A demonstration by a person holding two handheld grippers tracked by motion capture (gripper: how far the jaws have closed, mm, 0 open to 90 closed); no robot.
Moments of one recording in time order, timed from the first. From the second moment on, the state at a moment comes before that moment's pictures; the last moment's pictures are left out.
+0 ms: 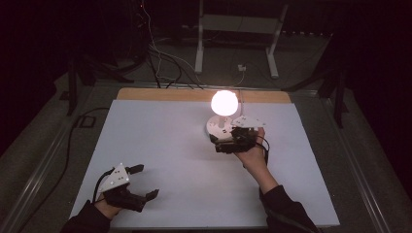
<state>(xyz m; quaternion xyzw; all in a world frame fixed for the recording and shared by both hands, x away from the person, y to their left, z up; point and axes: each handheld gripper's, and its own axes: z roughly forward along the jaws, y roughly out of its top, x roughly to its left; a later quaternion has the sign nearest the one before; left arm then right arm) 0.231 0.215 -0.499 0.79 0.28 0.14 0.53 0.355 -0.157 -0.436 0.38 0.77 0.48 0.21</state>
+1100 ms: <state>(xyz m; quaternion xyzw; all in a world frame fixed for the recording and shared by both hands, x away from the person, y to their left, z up) 0.231 0.215 -0.500 0.79 0.28 0.14 0.52 0.286 -0.264 -0.470 0.37 0.78 0.48 0.14</state>
